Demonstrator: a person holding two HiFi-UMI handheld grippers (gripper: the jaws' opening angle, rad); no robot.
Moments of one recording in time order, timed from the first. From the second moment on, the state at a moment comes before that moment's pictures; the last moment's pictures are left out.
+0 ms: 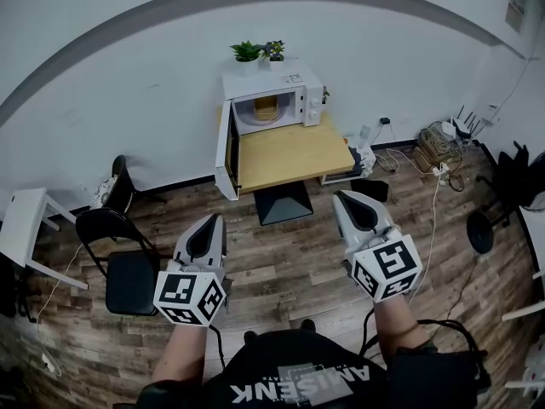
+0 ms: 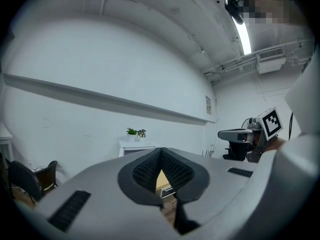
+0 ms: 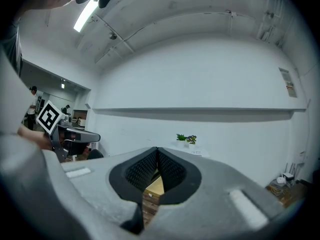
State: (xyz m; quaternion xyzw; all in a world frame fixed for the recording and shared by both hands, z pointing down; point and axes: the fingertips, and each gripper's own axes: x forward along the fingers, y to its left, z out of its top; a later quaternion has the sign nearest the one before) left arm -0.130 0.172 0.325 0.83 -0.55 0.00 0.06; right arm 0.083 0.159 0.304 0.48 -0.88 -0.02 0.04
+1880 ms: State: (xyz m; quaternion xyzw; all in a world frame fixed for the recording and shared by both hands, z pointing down) left arm -0.085 -0.008 0.325 0.85 -0.53 -0.01 0.04; right arm 0.119 -0.008 0.311 0.46 -0.89 -0.04 0.05
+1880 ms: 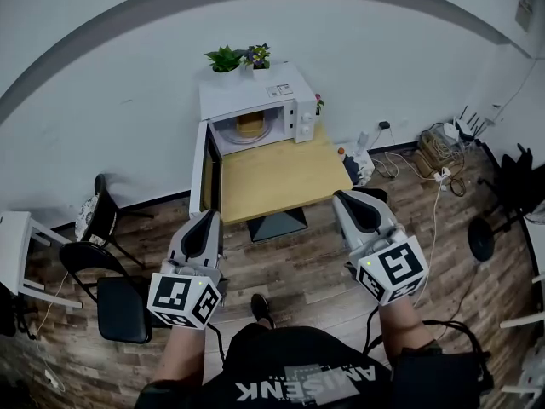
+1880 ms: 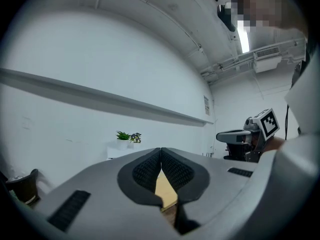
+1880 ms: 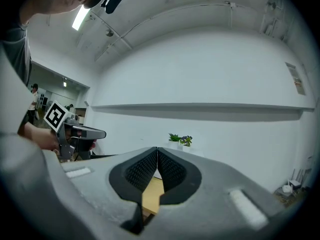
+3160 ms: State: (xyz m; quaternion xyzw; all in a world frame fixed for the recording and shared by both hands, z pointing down) left arm -0.180 -0.200 0.333 0.83 -0.55 0.00 0.06; right arm 0.018 -0.243 0.309 0.41 -0.91 -0.03 0.06
